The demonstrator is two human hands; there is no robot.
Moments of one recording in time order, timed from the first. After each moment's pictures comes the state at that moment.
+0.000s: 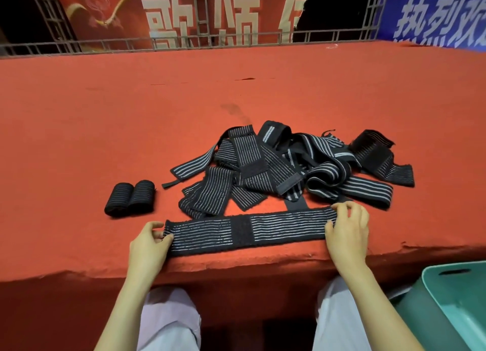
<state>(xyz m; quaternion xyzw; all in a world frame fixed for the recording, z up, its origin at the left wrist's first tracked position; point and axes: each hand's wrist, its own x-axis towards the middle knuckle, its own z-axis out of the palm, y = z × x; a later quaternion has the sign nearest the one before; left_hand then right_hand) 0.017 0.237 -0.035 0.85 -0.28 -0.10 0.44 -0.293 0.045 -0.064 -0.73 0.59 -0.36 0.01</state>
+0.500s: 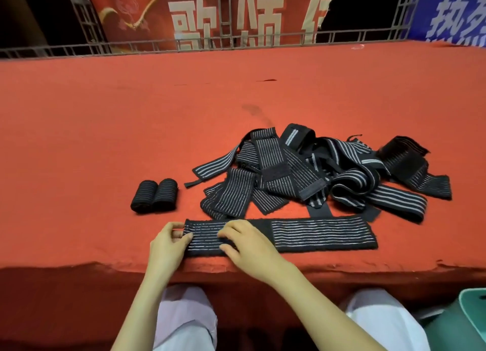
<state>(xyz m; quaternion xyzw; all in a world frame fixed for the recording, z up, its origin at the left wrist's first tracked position) 0.019 0.243 -0.030 0.83 -0.26 -0.15 0.47 -0.134 0.129 -0.041 -0.95 0.17 -0.19 0.20</state>
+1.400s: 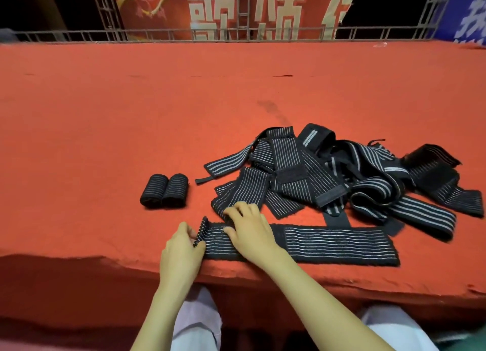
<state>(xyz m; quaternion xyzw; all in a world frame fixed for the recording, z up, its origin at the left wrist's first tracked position) 0.008 0.240 -0.036 0.90 -0.28 -0.06 0.34 -0.087 0.112 -0.035 -0.95 0.25 -0.14 0.14</state>
